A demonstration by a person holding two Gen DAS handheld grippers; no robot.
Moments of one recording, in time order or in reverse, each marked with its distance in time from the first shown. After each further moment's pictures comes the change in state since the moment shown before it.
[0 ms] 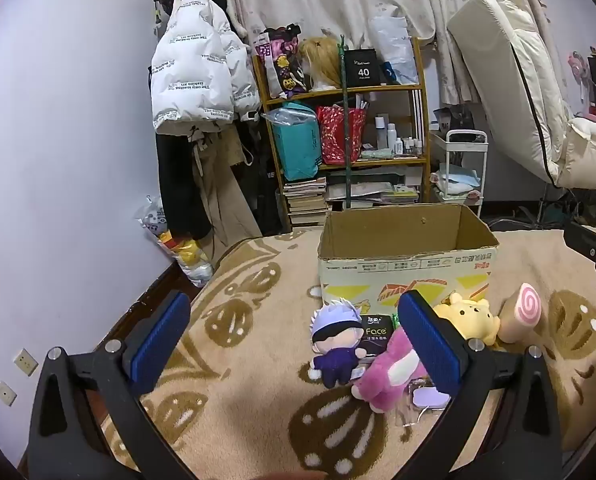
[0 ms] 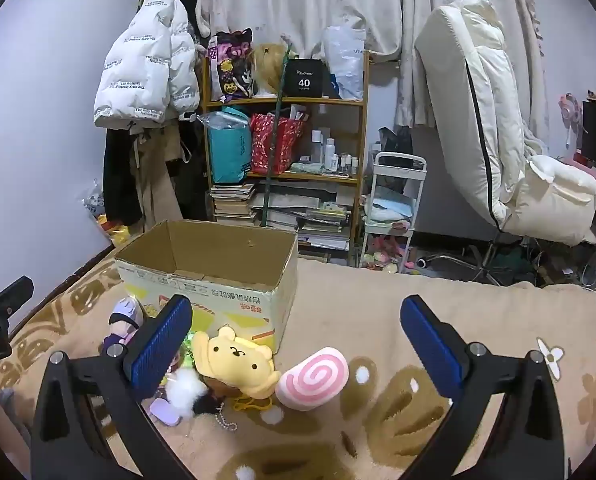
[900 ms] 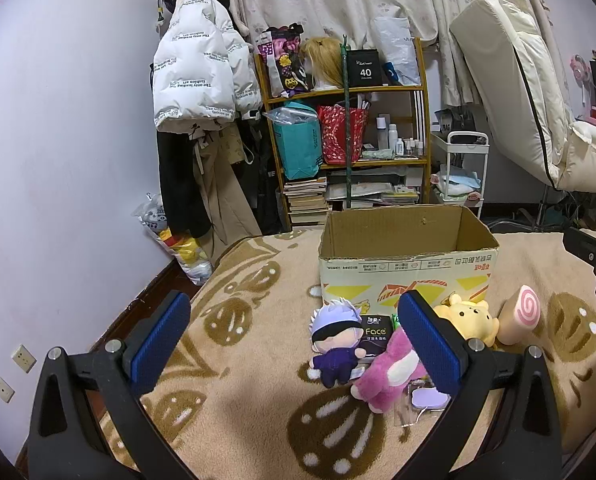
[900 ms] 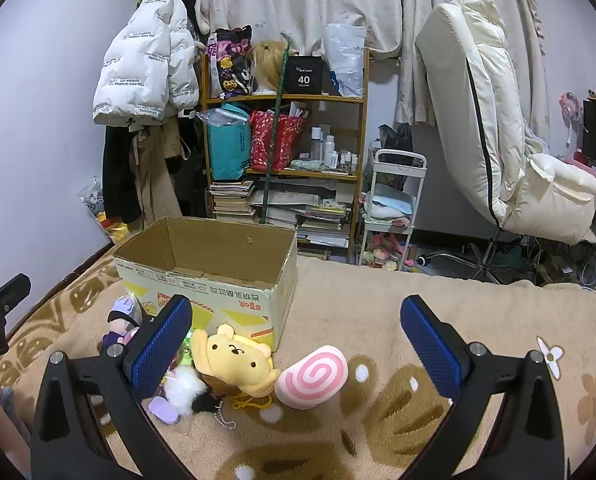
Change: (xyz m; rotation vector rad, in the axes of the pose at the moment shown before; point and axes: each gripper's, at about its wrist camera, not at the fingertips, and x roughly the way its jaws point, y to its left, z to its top) left arm 0.002 0.005 -0.002 -0.023 0.006 -0.010; right arm 0.001 0.000 -0.001 -0.001 0.006 0.006
